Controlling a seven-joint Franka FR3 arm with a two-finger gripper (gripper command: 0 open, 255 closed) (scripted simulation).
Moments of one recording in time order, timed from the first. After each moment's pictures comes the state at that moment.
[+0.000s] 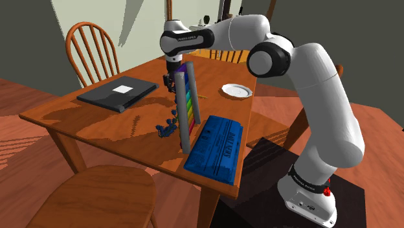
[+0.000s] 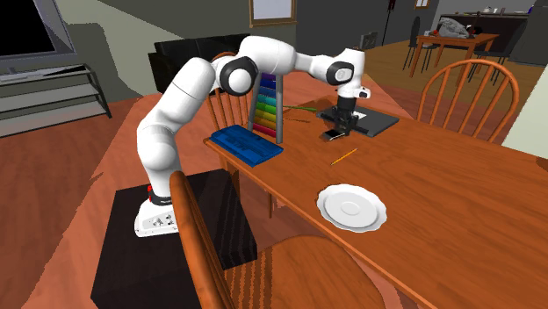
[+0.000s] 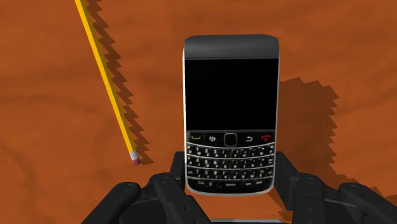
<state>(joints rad) 0.09 0.73 -0.09 -1.12 0.05 1.84 -0.11</state>
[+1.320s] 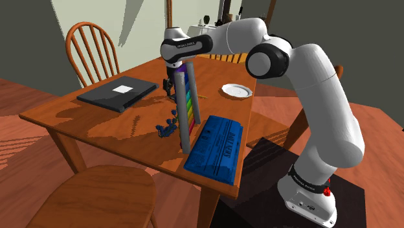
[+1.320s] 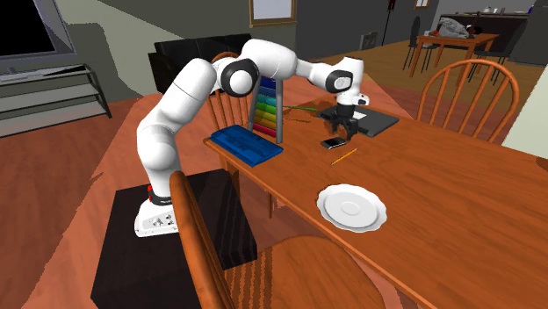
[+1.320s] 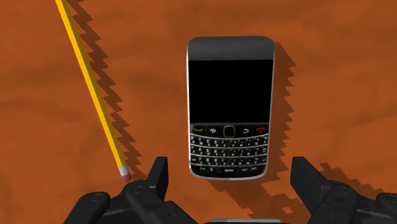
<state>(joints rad) 0.09 0.74 -0.09 -1.17 0.05 1.90 -0.11</state>
